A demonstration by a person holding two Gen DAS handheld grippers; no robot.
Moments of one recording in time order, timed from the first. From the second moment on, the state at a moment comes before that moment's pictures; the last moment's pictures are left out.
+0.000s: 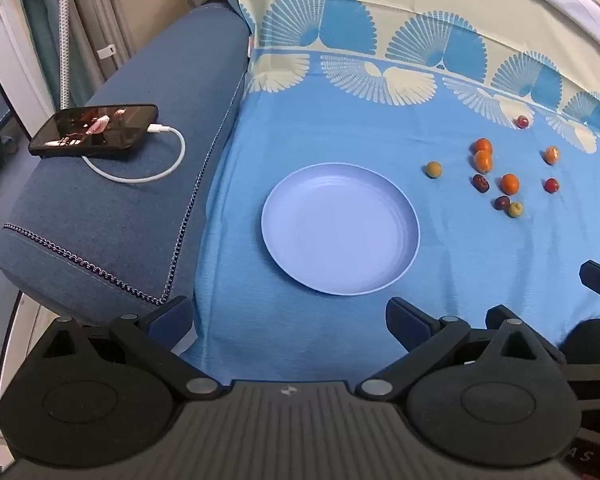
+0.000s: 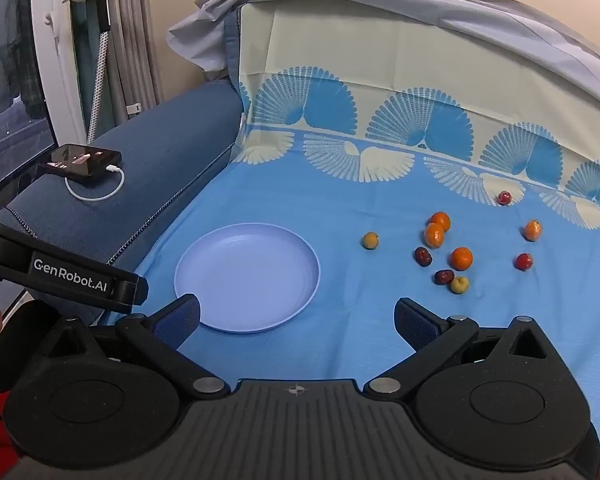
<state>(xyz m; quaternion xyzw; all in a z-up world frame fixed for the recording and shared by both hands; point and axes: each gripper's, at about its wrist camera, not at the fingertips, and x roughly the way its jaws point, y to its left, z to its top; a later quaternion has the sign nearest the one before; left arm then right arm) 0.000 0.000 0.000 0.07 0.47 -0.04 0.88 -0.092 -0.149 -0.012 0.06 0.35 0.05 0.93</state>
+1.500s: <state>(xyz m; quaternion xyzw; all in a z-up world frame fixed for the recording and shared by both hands) 0.003 0.000 -0.007 0.06 0.48 -0.04 0.88 -0.091 -0.146 -0.020 0.08 0.36 0.06 0.93</state>
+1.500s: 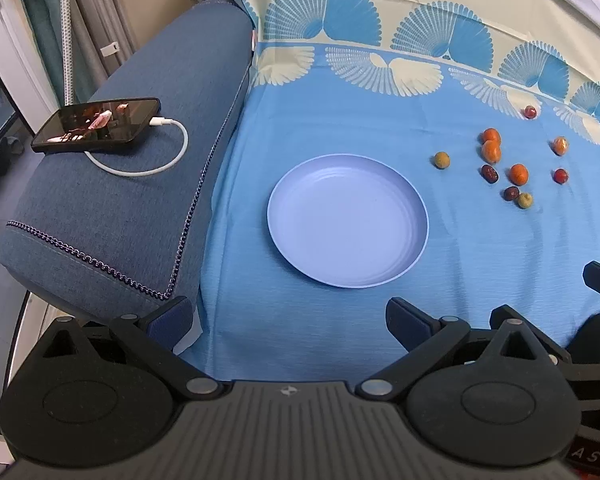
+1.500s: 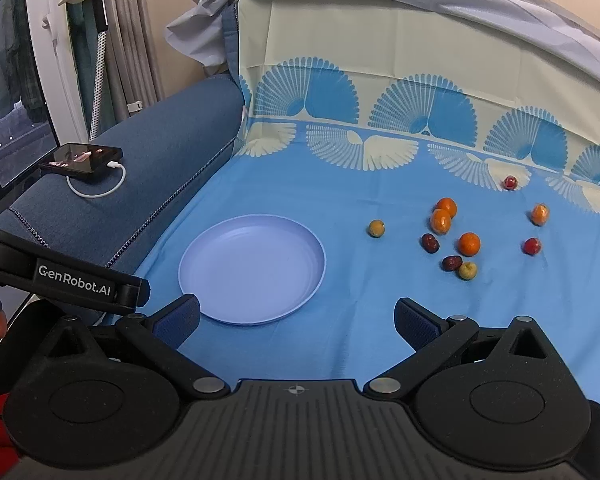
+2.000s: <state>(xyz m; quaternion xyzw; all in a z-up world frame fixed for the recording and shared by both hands) 0.043 -0.037 -0.016 0.06 0.49 -0.08 0.86 -0.073 -0.226 -0.074 0.19 0.35 -0.07 0.91</state>
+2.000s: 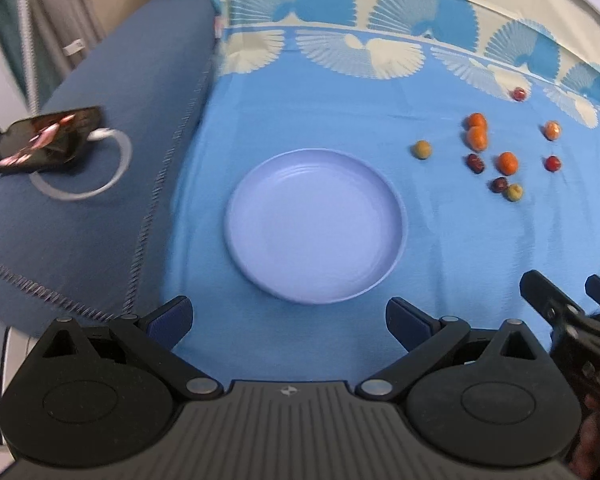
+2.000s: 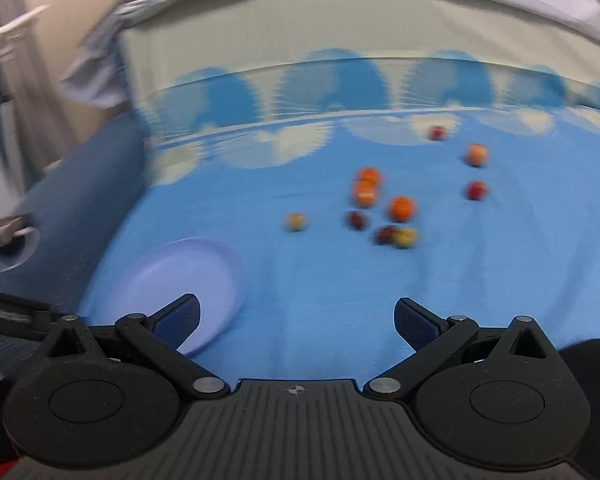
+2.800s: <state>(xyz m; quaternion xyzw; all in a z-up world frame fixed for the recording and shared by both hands) 0.232 -0.272 -0.129 0.09 0.55 -0.16 0.81 0.066 -0.334 -0.225 0.10 0.36 -0.13 0.92</state>
